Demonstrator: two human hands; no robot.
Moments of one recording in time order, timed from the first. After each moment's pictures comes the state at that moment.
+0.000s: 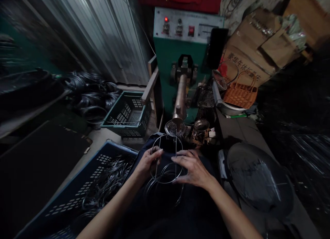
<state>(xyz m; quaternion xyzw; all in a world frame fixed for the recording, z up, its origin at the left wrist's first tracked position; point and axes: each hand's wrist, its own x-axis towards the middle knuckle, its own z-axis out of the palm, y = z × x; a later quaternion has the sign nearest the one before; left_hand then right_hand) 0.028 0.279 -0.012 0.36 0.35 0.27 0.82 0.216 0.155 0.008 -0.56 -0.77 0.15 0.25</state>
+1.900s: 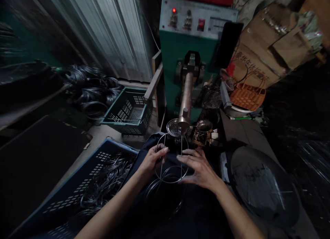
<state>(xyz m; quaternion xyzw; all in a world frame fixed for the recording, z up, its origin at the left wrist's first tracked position) 0.039 0.291 -0.025 0.37 0.32 0.26 0.83 0.230 0.163 0.014 -0.57 -0.78 0.15 0.22</state>
